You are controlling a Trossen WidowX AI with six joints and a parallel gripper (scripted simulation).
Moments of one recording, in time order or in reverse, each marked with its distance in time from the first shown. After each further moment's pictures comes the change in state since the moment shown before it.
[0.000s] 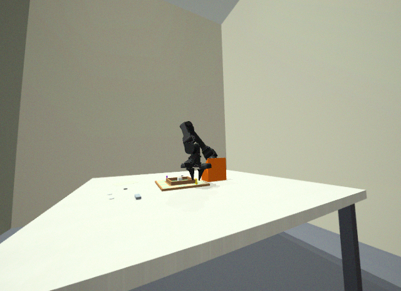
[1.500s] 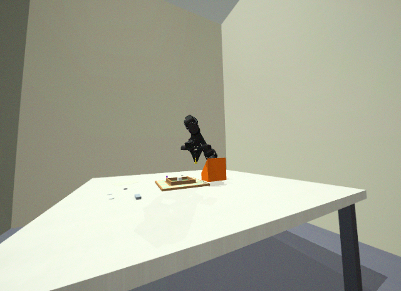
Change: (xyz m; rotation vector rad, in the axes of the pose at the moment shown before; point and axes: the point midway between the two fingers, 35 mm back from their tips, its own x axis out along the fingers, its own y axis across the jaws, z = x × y) arm -0.111 0.002 -0.001 -0.026 0.004 -0.007
